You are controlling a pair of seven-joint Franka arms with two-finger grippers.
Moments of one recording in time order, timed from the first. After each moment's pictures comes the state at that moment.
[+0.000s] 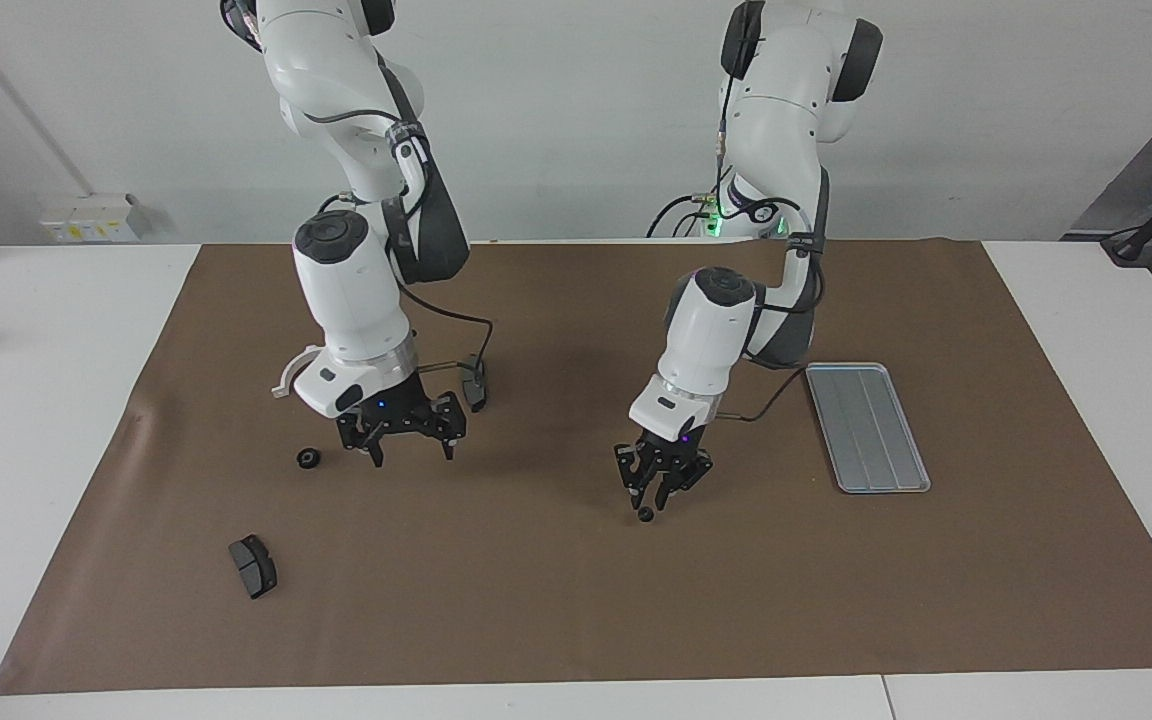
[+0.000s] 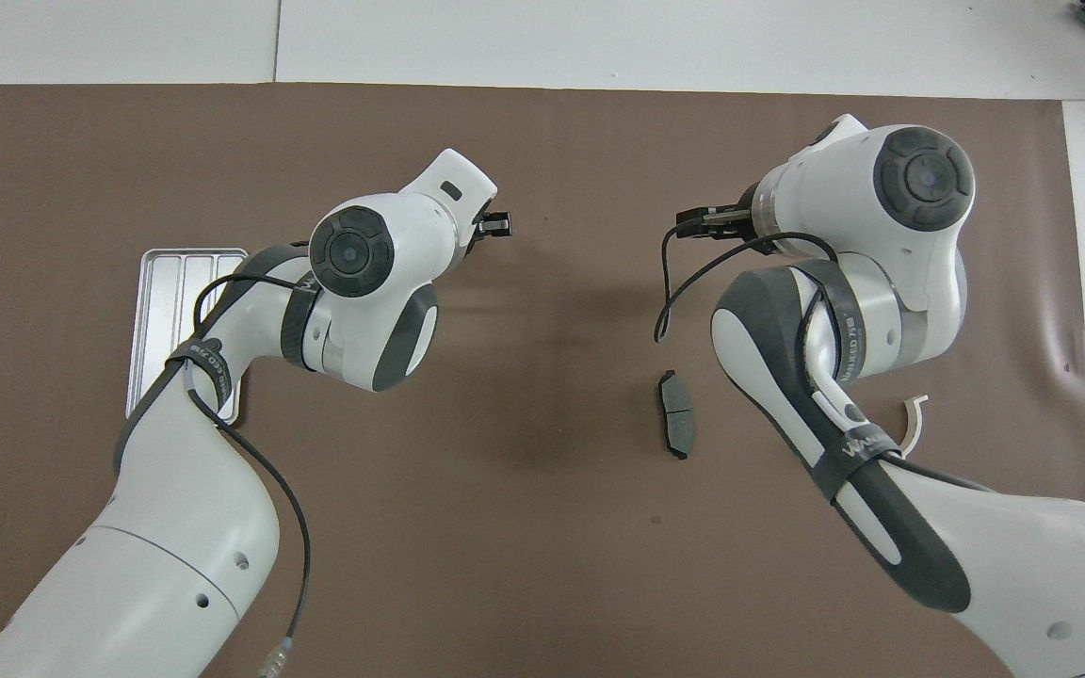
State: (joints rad) left arm -0.49 0.56 0.00 -1.66 -0.07 2.67 -0.44; right arm 0.27 0.36 -0.02 -1.70 0.04 2.32 0.19
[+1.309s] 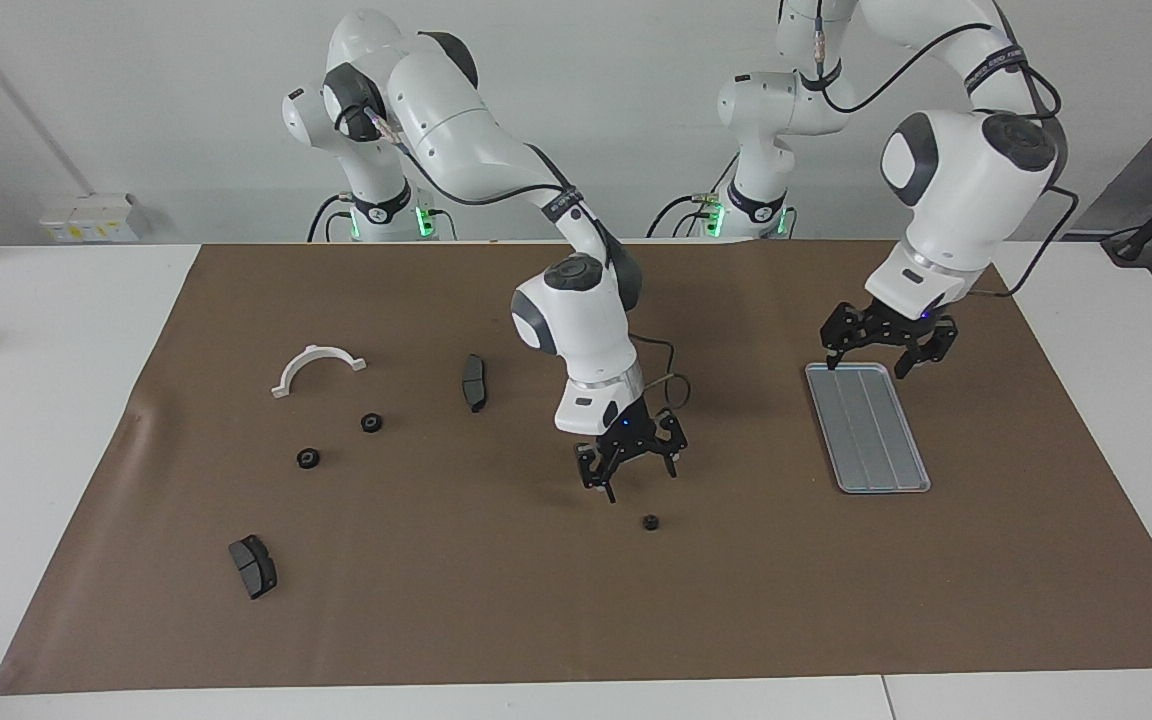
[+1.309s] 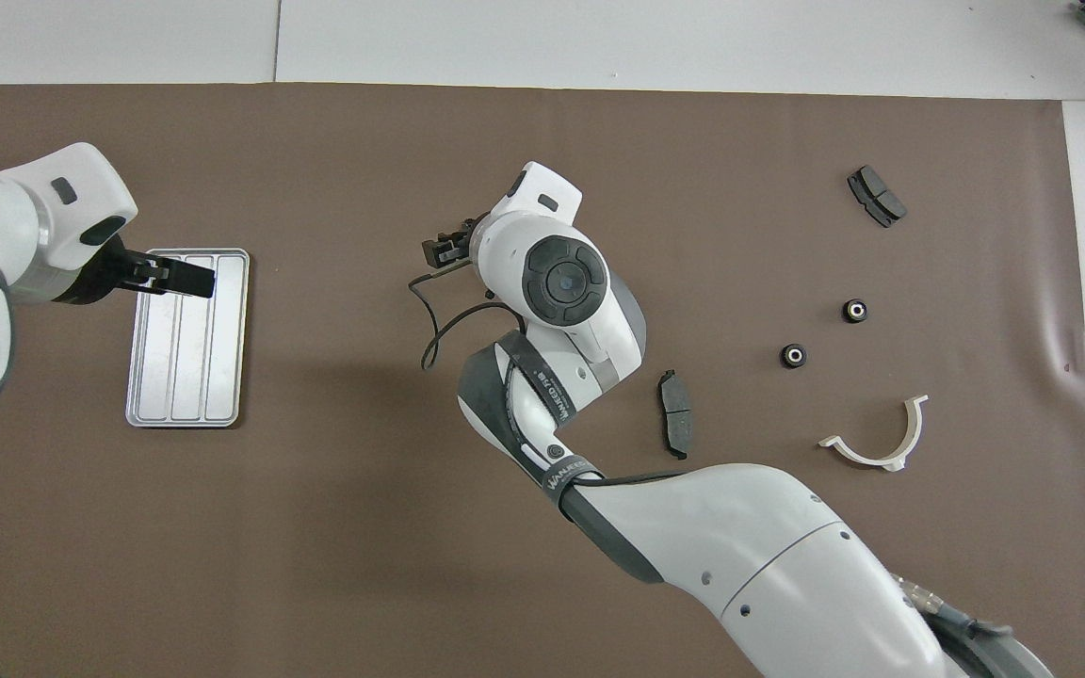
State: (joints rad) left arm -0.11 0.03 0.03 -1.85 -0.07 1.99 0.16; right arm 0.58 0.77 0.00 -1.35 -0.05 2.65 0.31
